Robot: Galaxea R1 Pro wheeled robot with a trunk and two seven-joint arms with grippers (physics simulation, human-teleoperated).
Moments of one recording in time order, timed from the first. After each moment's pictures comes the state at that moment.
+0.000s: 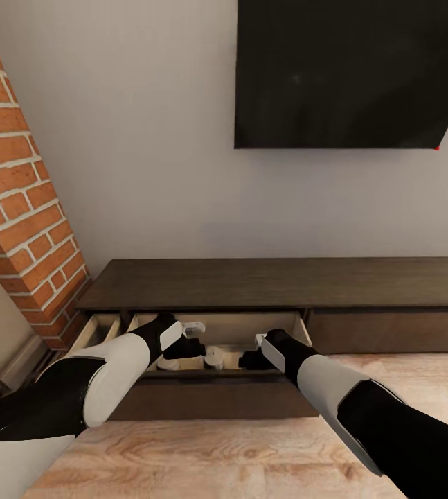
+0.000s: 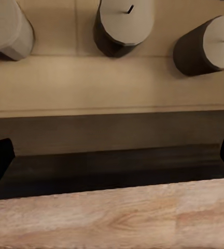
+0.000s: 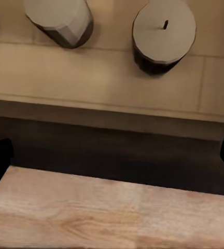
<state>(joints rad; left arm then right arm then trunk) -1.19 -0.17 0.01 0.04 0.18 0.63 0.09 -1.06 0.16 0.65 -0.12 -0.71 0.60 -0.08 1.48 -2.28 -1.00</state>
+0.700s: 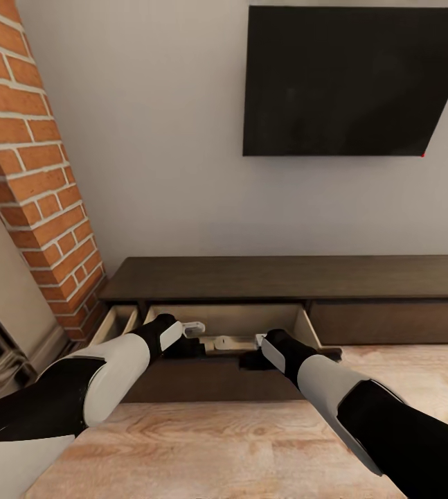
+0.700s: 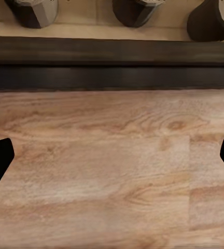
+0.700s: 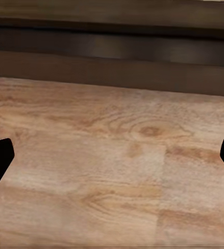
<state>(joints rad) -1.19 -0.17 0.01 0.04 0.18 0.62 0.09 -1.06 0.16 0.65 -0.12 -0.71 0.60 -0.08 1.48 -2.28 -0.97</state>
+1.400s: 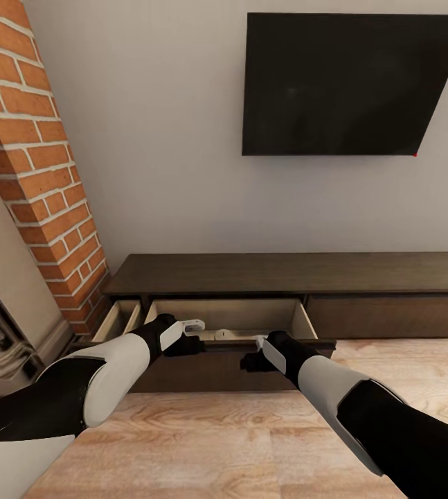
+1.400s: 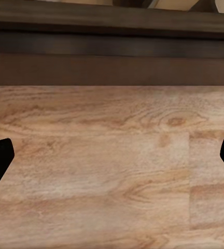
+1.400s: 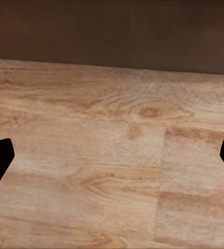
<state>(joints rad) -1.19 -0.17 0.01 0.04 0.18 0.58 0.09 -1.06 0.16 0.65 -0.10 -0.71 0.59 -0.08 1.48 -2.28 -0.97</state>
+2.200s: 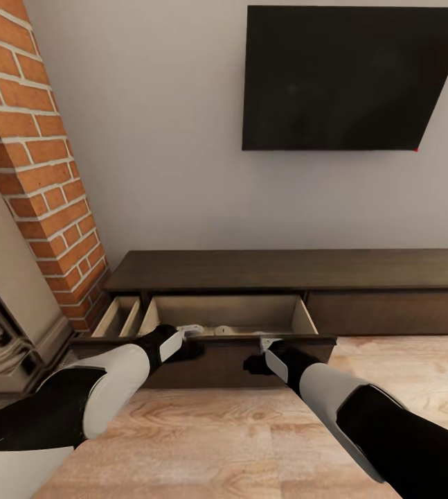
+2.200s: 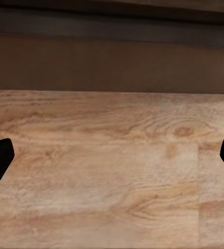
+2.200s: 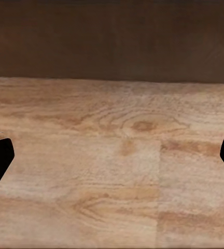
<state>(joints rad) -1.15 -0.17 0.01 0.04 0.18 0.47 0.09 -1.04 0.16 0.65 -0.05 -0.71 0.44 -0.08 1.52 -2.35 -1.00</state>
